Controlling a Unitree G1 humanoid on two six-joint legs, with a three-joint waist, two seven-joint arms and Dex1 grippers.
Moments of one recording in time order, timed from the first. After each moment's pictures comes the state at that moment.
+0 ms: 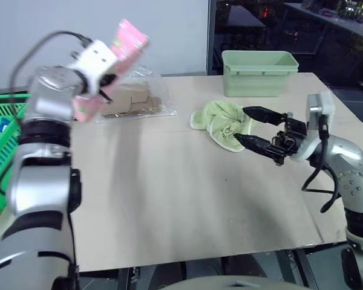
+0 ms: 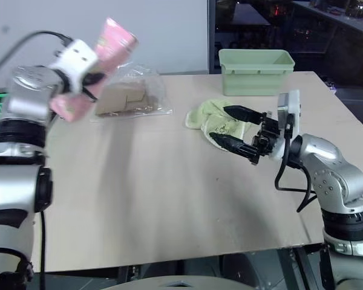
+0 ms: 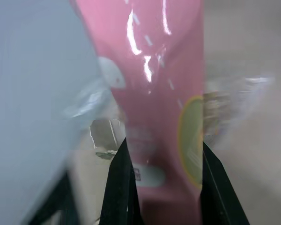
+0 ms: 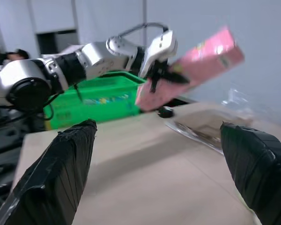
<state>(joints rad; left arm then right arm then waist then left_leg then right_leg) -1.10 0.86 -0.03 0.75 0.25 0.21 -0.72 -0.42 -0.54 -0.10 -0.32 0.85 0.58 0.93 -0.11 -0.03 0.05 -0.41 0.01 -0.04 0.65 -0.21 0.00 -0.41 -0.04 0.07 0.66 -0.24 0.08</state>
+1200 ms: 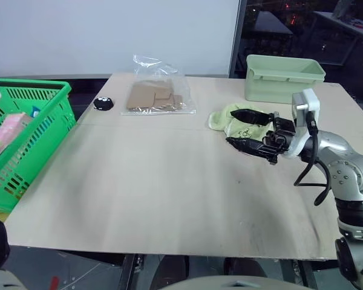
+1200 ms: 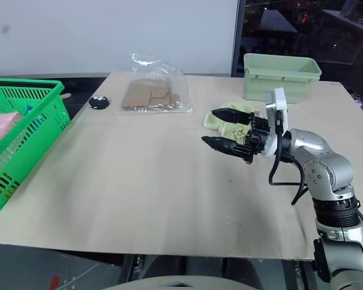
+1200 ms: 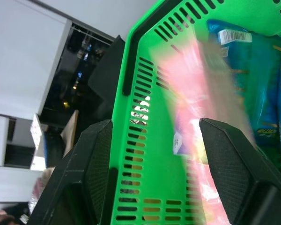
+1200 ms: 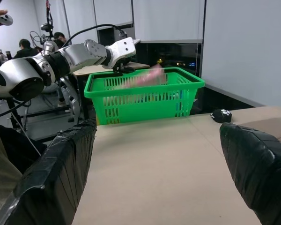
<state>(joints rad) -0.68 1.22 0.08 0.80 0.30 0.28 -0.42 -0.49 -0.53 -0.04 -0.24 0.83 0.59 1.01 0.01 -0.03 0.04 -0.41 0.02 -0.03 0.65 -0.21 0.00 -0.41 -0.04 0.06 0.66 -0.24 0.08</state>
